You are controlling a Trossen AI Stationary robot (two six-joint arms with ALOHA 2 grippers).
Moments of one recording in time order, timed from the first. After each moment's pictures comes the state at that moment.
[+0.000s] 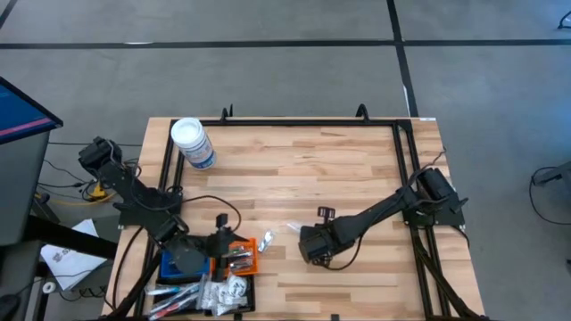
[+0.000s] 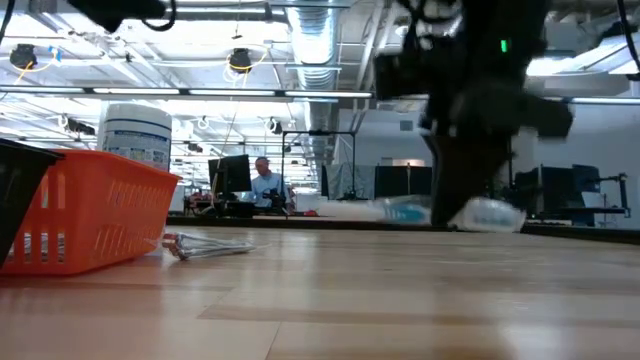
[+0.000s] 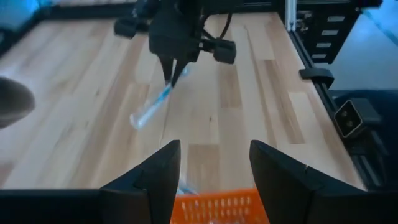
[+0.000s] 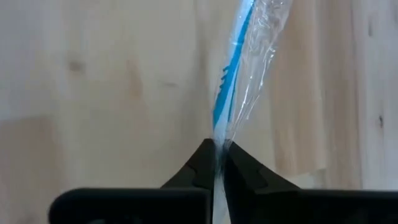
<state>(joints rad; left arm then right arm) -0.79 1.28 0.77 -0.16 -0.74 -0.44 0.42 1.95 1.29 -0.77 0.34 0.49</state>
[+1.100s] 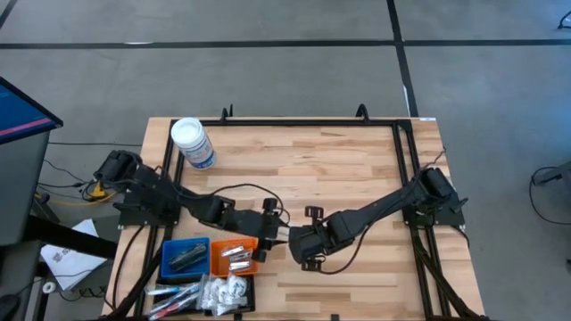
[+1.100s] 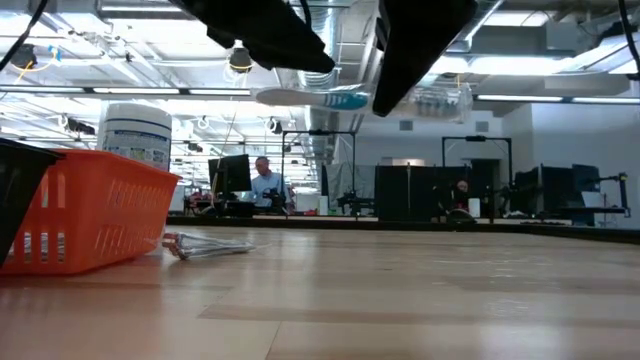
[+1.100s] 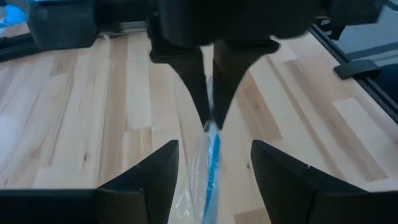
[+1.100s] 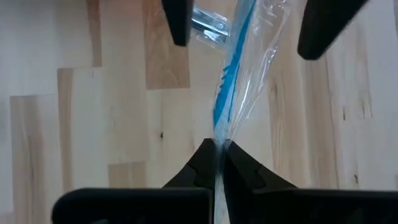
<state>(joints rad) -0.35 1.59 0.96 0.06 -0.25 0.05 0.42 1.94 1.60 -0.90 0.29 0.41</state>
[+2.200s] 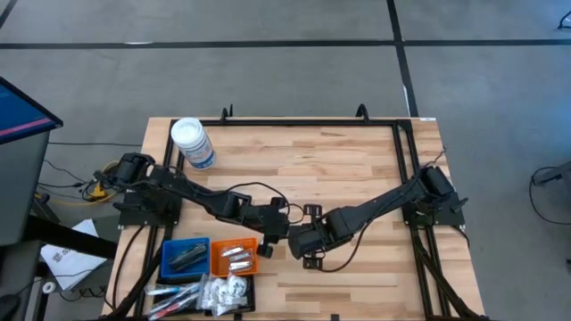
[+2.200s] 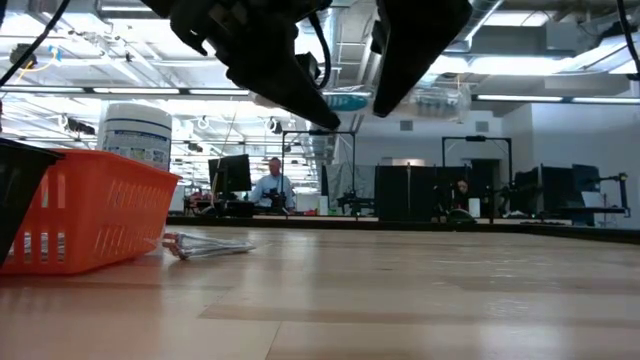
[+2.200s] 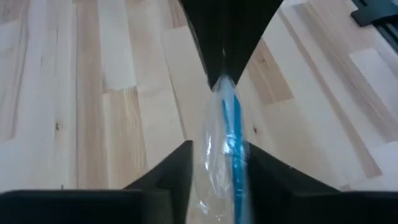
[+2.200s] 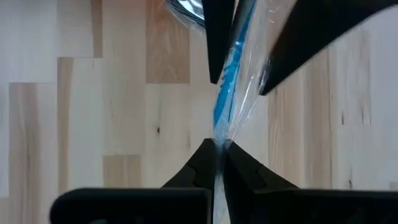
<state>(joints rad) -0.26 1.71 1.08 -0.13 -0.09 0.08 0.39 1.94 1.61 -0.92 0.26 0.34</state>
